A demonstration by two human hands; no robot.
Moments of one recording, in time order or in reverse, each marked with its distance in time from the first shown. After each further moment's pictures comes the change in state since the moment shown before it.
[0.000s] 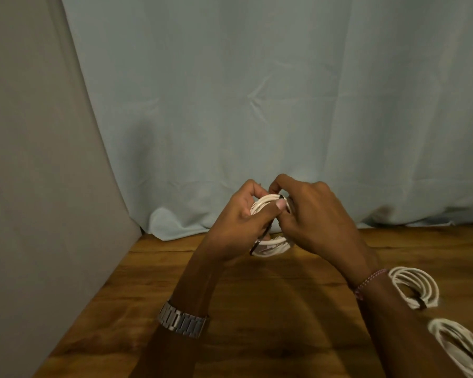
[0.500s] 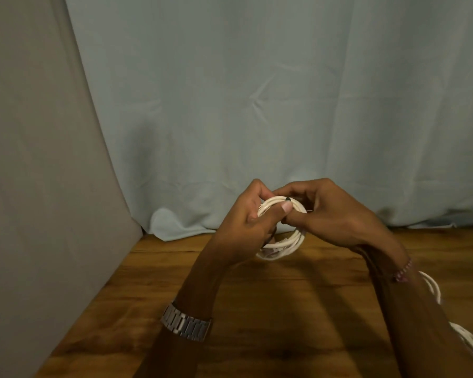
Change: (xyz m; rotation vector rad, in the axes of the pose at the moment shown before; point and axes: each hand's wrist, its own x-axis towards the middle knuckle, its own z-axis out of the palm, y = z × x) left_hand -0.002 -0.002 0.003 0.080 -0.030 0.091; right_hand 0.002 0.013 -0.027 0.557 -0.289 0.100
